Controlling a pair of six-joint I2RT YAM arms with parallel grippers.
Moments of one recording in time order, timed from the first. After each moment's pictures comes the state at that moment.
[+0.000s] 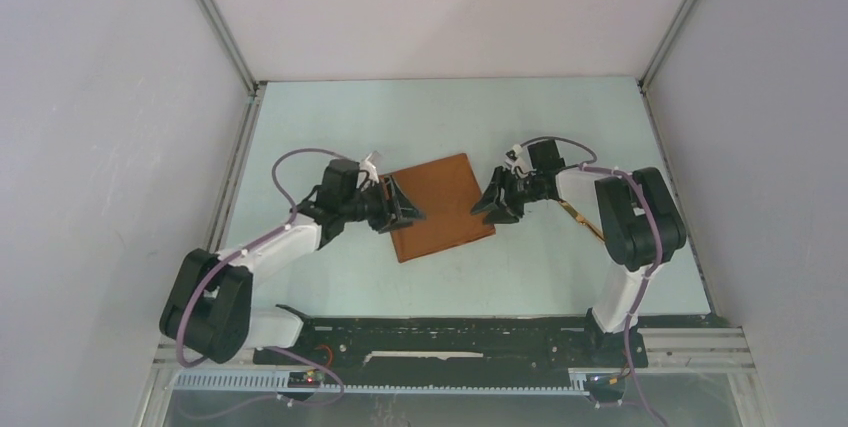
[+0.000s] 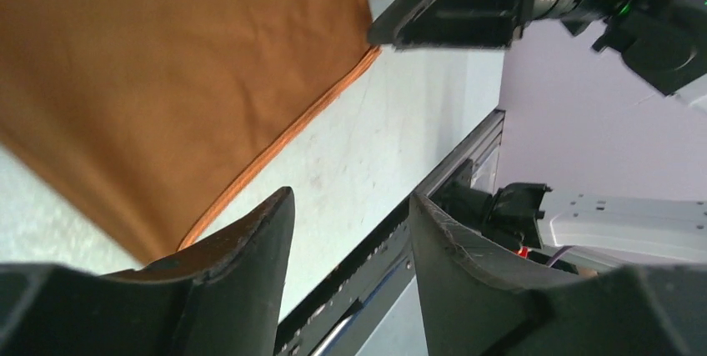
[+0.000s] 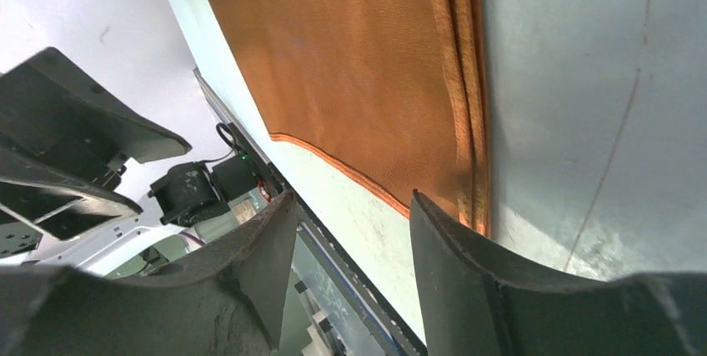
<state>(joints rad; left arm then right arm) -0.41 1.28 0.61 -0.02 0.58 -0.84 0.25 1.84 0.95 -0.18 -0.84 0.62</state>
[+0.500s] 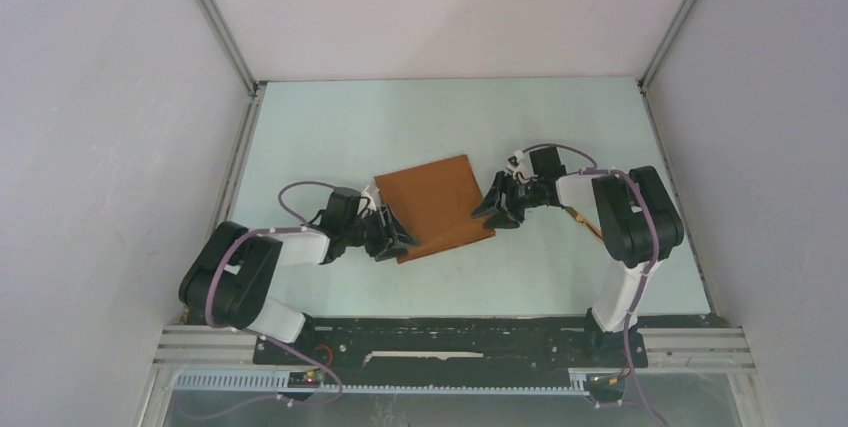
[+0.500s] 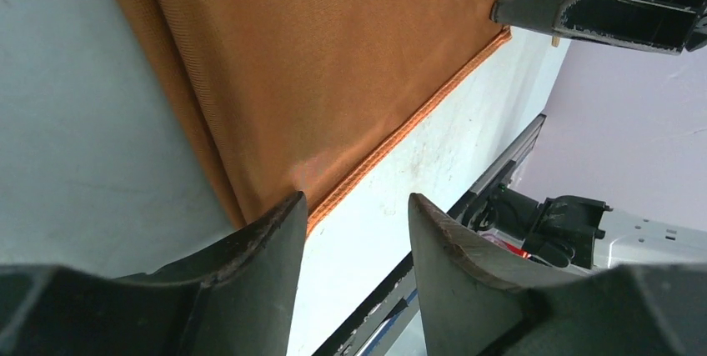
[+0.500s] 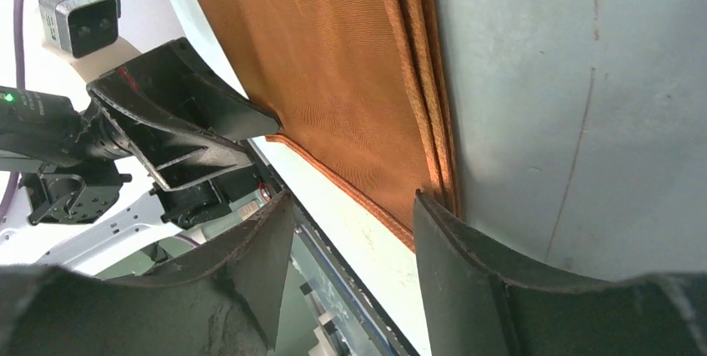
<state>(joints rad) -0.38 1.49 0.44 0.23 0.58 -0.88 0.24 1.87 0.90 -0.07 -0.87 0.66</state>
